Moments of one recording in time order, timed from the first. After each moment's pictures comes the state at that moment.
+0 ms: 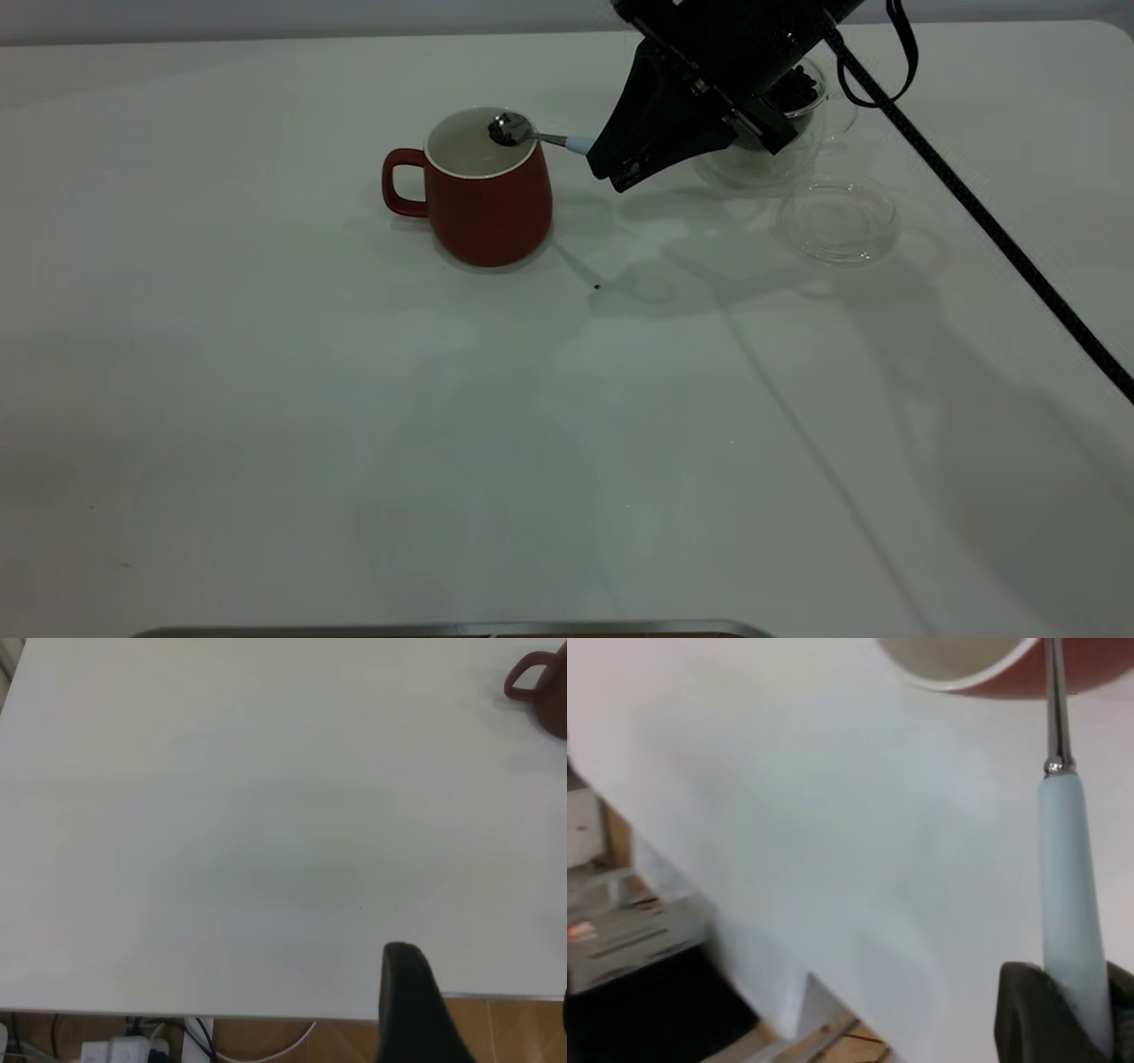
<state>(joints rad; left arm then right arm) 0.05 -0.02 -0.49 -0.01 1.14 0.01 0.19 2.41 -1.61 0.98 0.97 -0.58</state>
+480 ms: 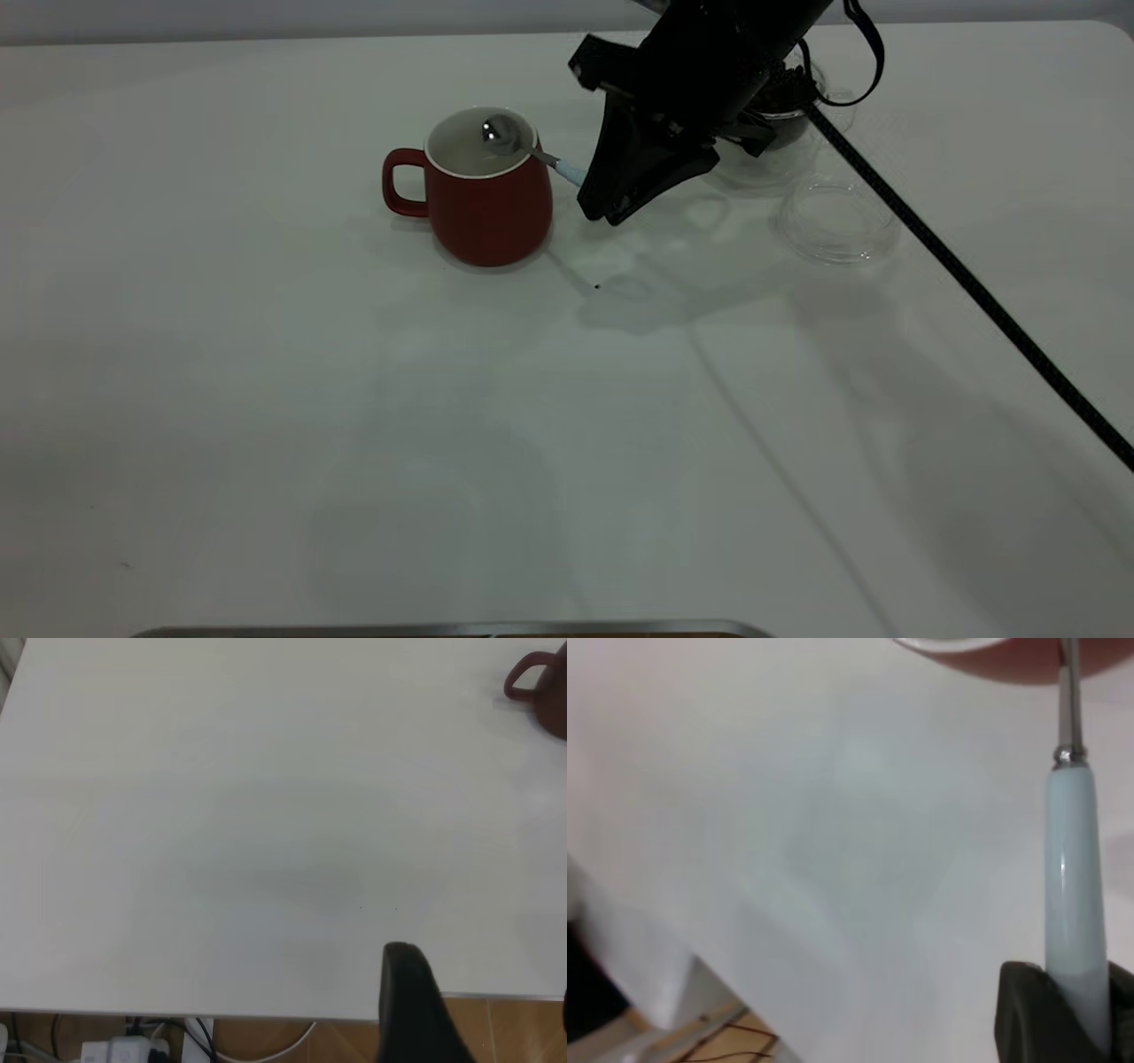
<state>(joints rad) 0.05 -0.02 -0.49 -0.01 1.14 0.01 0.27 2.40 -1.62 0.81 0.86 -0.56</state>
